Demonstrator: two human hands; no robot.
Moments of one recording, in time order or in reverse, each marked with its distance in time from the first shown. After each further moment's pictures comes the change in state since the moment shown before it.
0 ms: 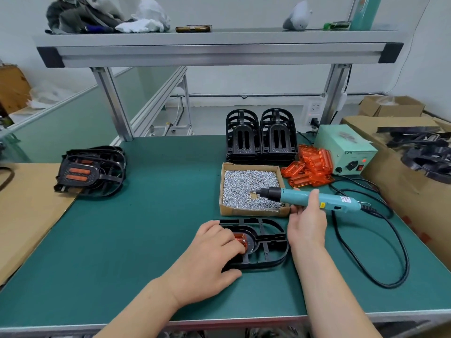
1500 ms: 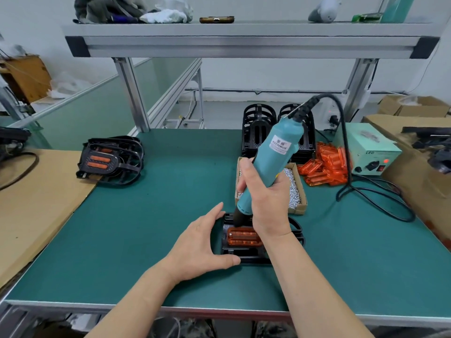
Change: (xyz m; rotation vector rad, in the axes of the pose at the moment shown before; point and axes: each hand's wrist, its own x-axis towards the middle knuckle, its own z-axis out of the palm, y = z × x) left_hand -0.025 -0.044 0.009 -0.467 -0.055 -0.519; right_hand -0.106 0.019 0.071 -0.268 -0.794 -0.433
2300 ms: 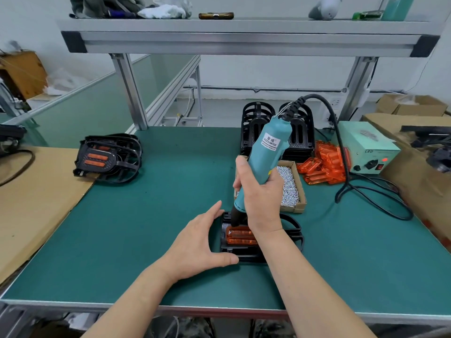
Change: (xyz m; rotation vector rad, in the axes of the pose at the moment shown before) left_hand -0.001 0.003 -0.003 -0.025 -0.013 -0.008; right_hand 0.004 0.021 0.005 -0.056 0.097 0.069
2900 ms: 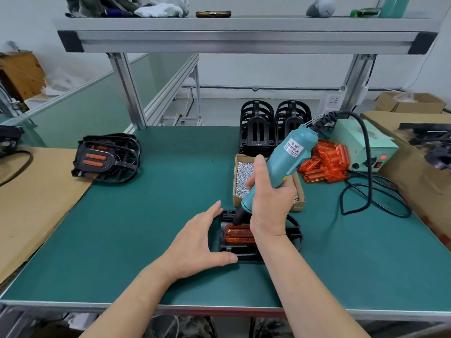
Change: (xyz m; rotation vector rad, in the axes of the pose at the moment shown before) left_hand -0.001 0.002 -0.001 0.006 -0.017 0.010; right_hand -0.007 -0.008 -0.005 0.131 0.262 -0.016
